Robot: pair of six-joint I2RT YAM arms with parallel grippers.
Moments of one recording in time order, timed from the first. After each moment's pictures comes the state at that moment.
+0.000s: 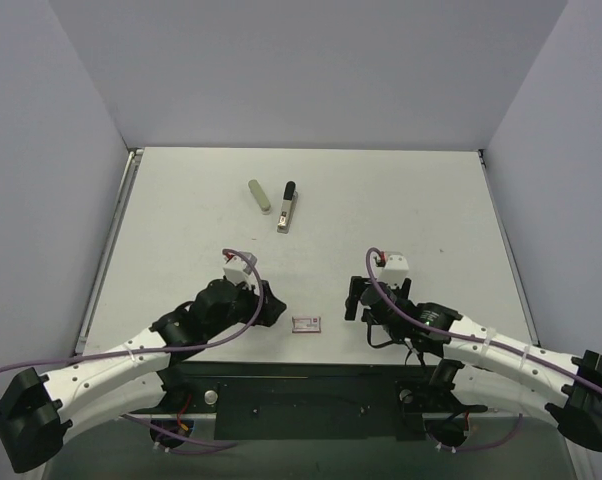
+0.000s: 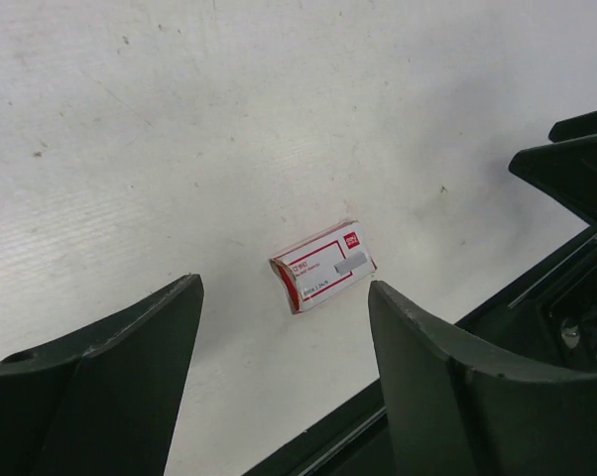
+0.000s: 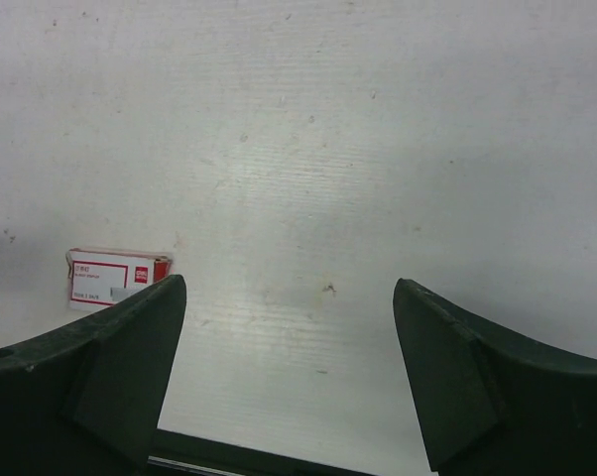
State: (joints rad) left arm -0.88 0.85 0.39 -0.02 -0.12 -0.63; right arm 0.97 0.93 0.51 -0.42 0.54 0.79
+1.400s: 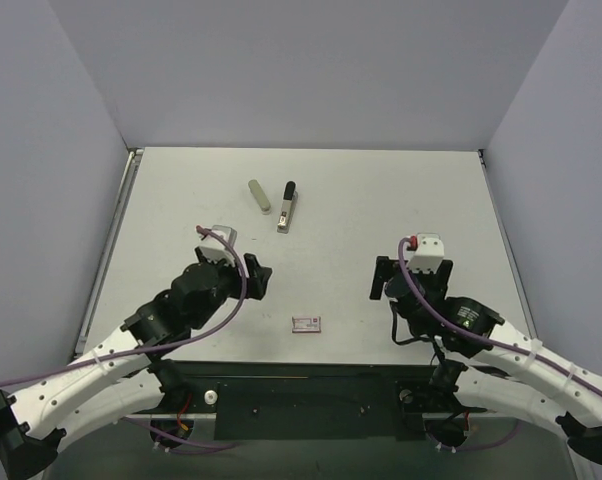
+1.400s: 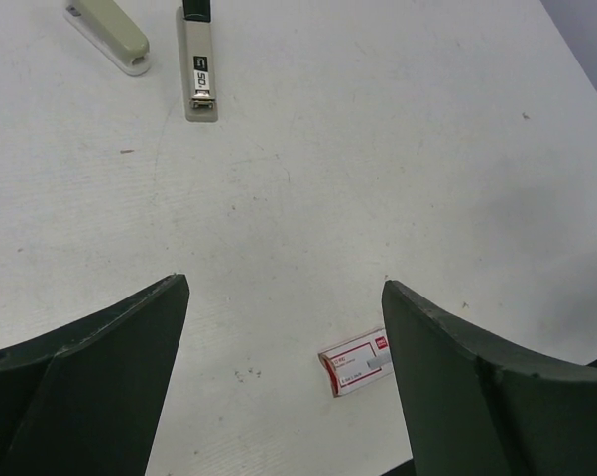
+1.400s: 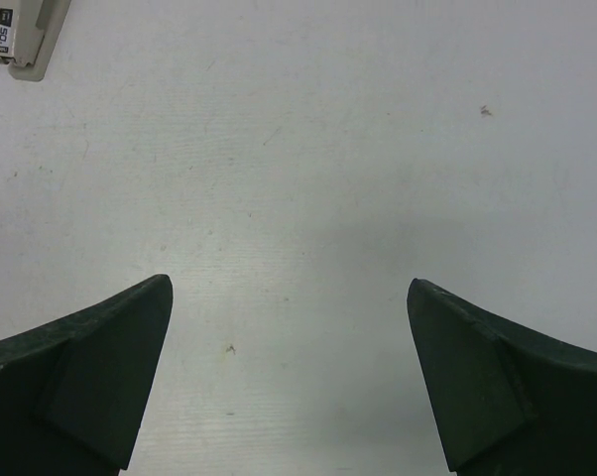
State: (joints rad) left arm -0.88 0.74 0.65 -0.24 -0.38 -0.46; right arm 0.96 0.78 0.74 -0.72 0.85 0.65
